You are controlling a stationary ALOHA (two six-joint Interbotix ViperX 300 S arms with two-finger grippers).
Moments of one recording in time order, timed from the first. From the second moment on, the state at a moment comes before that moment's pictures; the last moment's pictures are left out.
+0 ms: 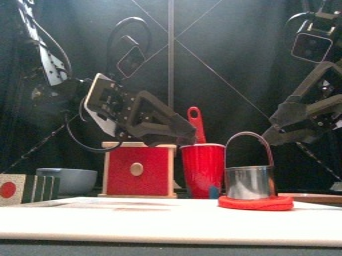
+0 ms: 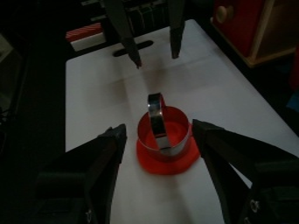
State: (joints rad) left arm -0.07 0.29 0.76 0.15 -0.87 -0.01; right arm 0.61 -0.05 1.10 0.98 -0.91 -0.23
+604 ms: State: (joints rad) left arm -0.07 0.37 0.67 0.15 -0.87 -0.02; right arm 0.61 -0.02 1.09 0.98 -0.91 -0.23
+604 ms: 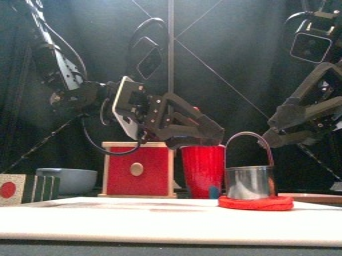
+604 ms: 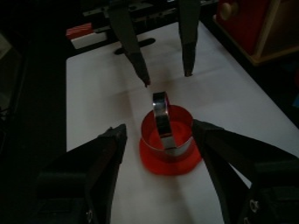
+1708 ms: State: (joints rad) left arm -0.10 0.42 0.63 0.11 -0.84 -0.02; right arm 0.60 0.05 1.05 0.99 -0.91 -0.23
